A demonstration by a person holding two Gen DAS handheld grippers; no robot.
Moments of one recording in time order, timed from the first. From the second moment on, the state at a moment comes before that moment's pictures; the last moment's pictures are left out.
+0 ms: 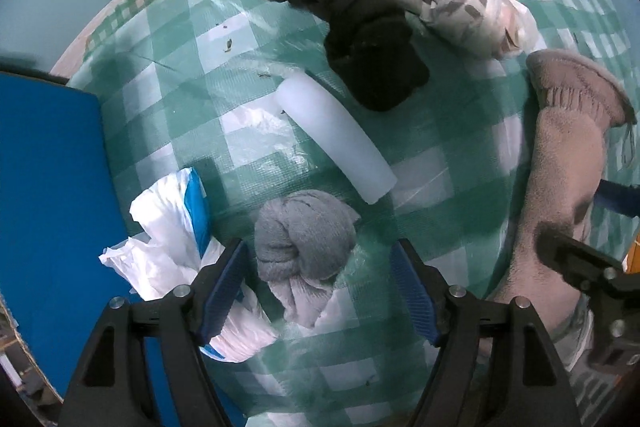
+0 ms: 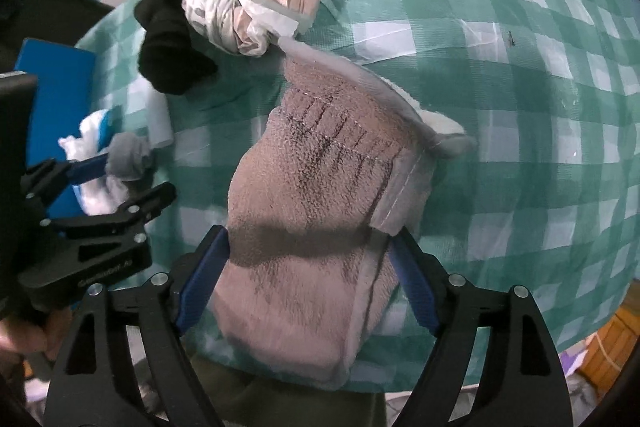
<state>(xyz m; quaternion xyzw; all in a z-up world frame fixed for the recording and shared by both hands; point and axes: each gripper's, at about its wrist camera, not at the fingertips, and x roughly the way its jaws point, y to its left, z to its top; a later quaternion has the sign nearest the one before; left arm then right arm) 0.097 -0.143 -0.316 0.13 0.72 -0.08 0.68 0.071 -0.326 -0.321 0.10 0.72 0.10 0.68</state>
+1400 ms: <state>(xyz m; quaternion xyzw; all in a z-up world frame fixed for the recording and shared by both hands) 0.057 -0.126 -0.199 0.05 0.63 -0.15 0.76 0.052 -0.329 -0.235 0.02 0.66 0.17 0.74</state>
